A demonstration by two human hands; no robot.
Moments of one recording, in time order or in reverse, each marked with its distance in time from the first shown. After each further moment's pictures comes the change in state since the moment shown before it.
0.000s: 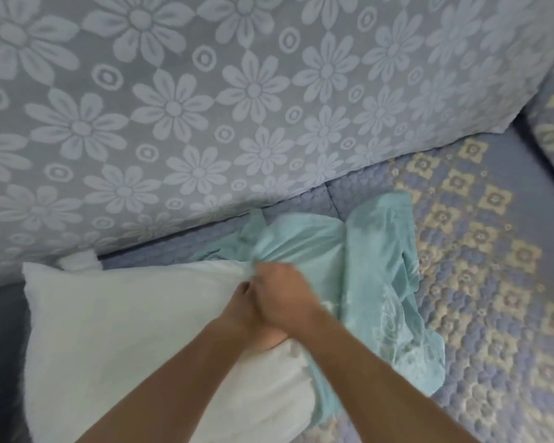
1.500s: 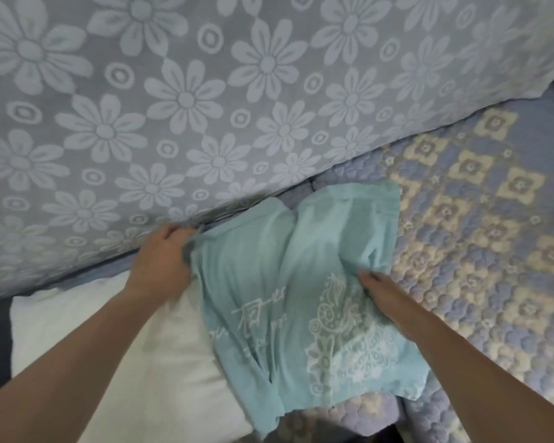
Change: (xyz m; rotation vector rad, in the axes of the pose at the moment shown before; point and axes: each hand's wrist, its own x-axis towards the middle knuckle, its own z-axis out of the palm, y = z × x) left_hand 0.027 -0.061 -0.076 0.050 0.493 -0.467; right_hand 0.029 0.280 -0.031 0.868 -0.258 0.635
